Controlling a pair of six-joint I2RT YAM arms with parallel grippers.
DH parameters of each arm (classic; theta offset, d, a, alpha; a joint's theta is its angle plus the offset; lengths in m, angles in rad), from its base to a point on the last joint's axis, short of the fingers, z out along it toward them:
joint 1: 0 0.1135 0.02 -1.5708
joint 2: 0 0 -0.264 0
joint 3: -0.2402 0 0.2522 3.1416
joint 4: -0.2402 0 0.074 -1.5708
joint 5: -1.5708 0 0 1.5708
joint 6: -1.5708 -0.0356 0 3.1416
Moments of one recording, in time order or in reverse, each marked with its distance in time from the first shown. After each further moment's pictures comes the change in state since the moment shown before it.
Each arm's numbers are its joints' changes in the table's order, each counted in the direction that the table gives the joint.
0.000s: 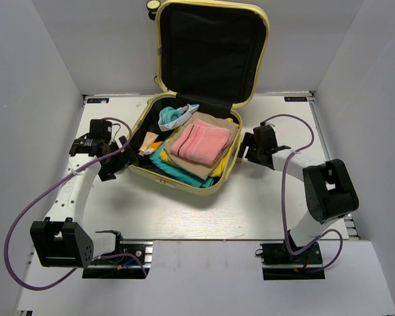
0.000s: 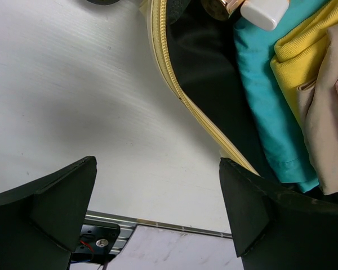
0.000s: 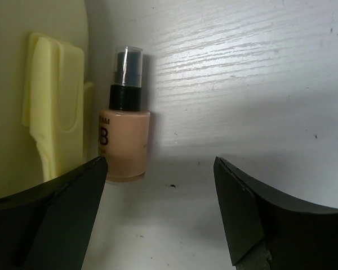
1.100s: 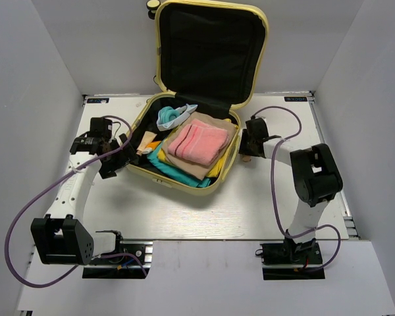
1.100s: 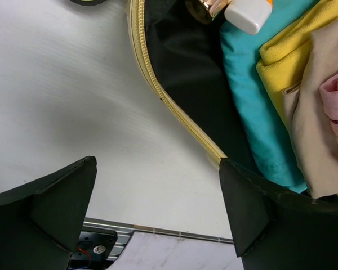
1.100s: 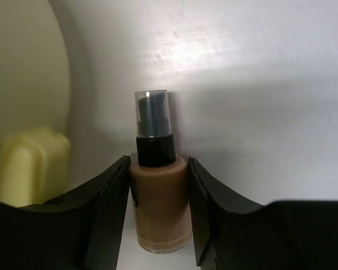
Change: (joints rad) left arm 0.000 0.020 -0.006 0.029 -0.001 0.000; right arm -0.007 0.235 -0.201 -0.014 -0.035 0.151
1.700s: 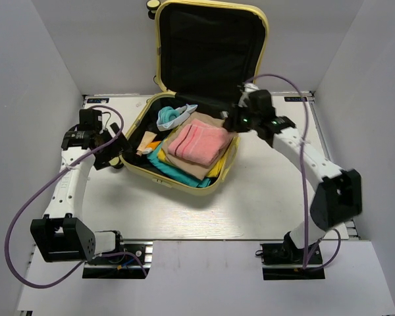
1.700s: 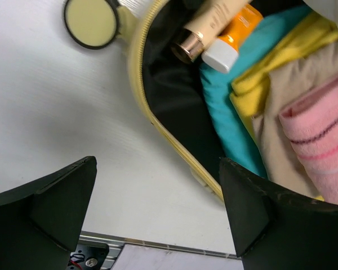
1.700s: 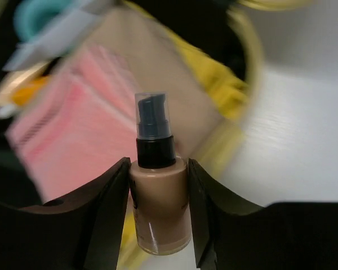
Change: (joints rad) left arm 0.045 0.014 -0.116 0.002 -0.004 -0.008; right arm 0.065 -0.353 -0.172 -0.249 0.213 0.089
